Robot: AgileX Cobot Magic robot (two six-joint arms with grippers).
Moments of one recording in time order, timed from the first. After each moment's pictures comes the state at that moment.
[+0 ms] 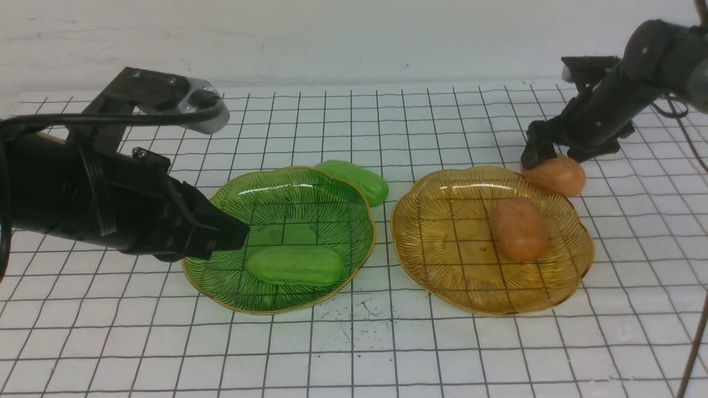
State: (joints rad) right arm 0.00 2.39 -2.10 0.27 1.04 -0.31; left arm -0.12 1.25 -1.02 -0.71 0.98 0.75
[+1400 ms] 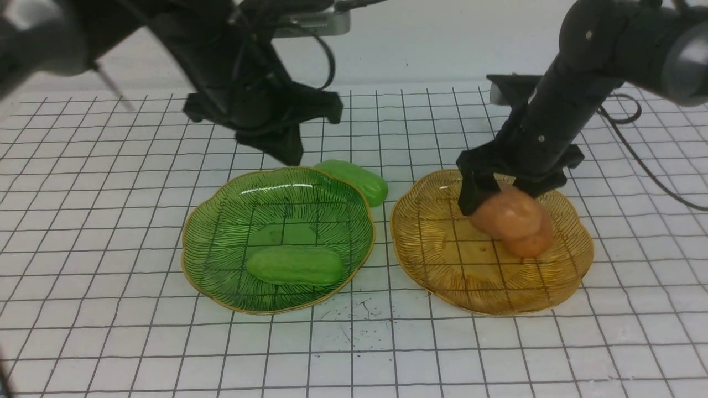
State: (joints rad) right arm 0.26 2.06 -1.77 0.27 1.24 -0.11; left arm -0.38 1.88 -1.86 -0.12 1.22 -0.16
